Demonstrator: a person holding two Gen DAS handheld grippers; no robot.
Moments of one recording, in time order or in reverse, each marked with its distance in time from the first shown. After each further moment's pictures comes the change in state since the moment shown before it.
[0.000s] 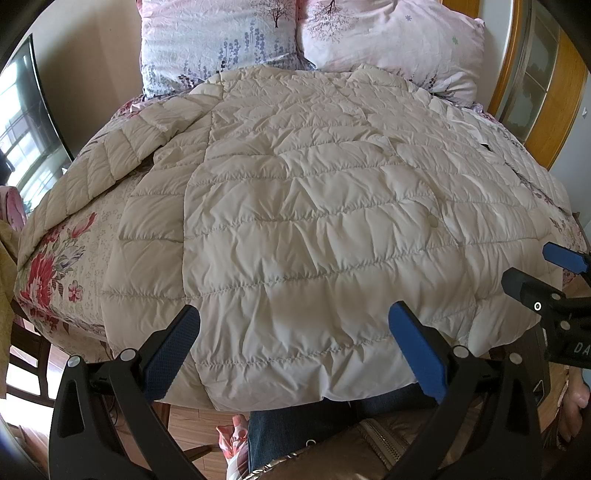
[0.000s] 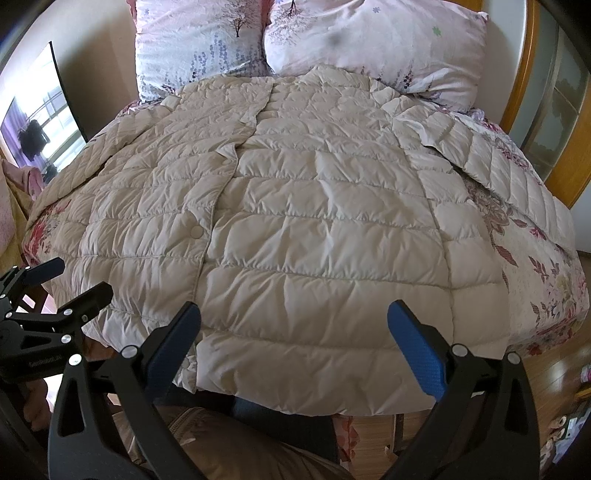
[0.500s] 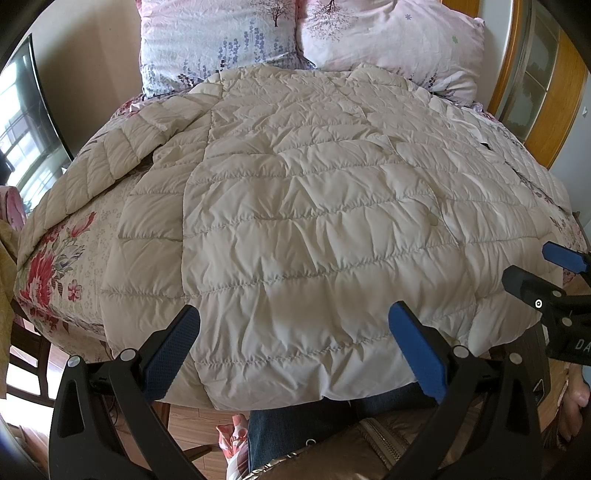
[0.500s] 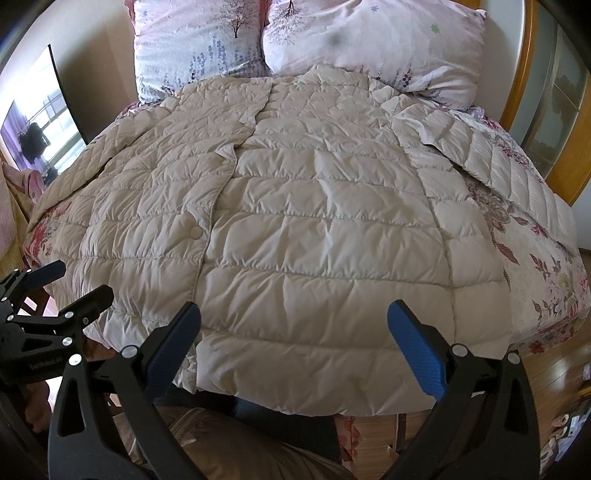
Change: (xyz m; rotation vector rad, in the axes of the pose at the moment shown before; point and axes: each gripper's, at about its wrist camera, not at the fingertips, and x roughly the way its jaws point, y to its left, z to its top) left arm 0.000 0.000 0.000 0.000 0.000 0.000; right arm 0.003 -0.001 -0.001 0.006 0.003 0.005
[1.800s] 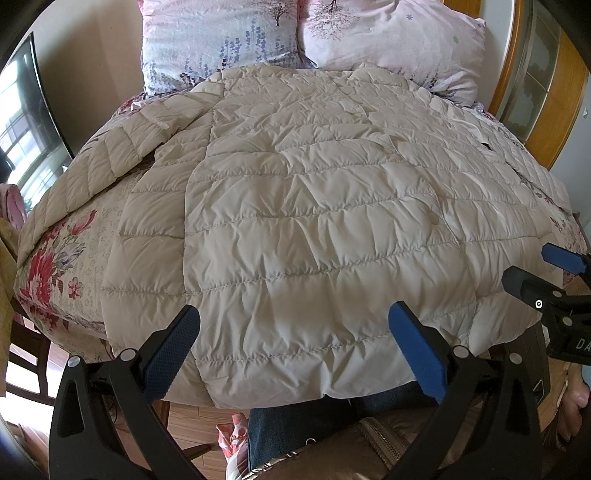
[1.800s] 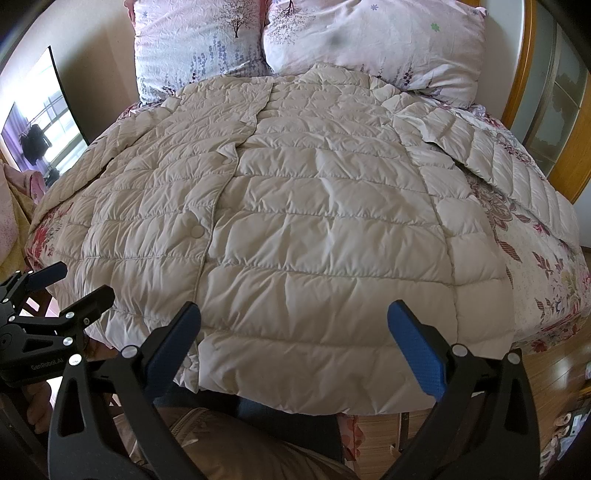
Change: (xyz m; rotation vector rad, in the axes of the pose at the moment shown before) left arm 0.000 0.000 0.001 0.001 0.004 0.001; right arm 0.002 0.002 -0.001 0.006 0.000 0.007
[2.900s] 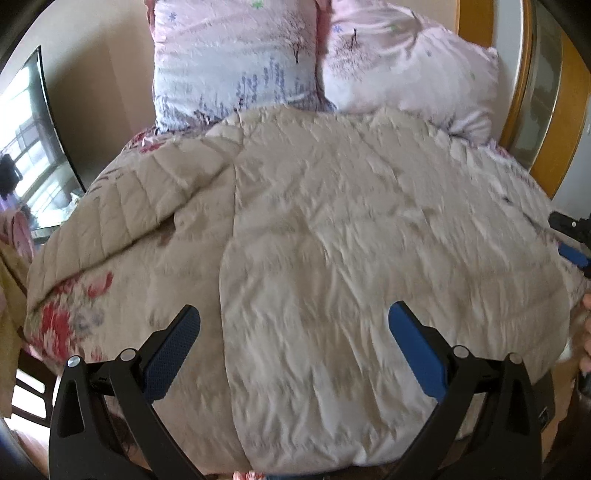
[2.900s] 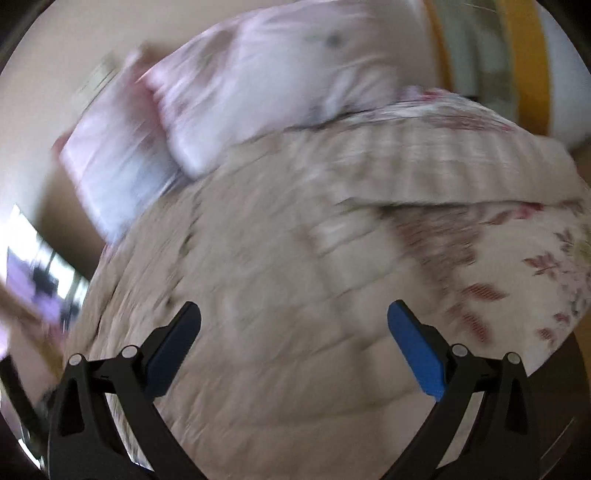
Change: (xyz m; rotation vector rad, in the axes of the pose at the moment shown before) left arm 0.001 0.033 0.061 -0.015 -0.126 0.012; right arm 0.007 -0.139 0.058 0.475 -0.216 0.103
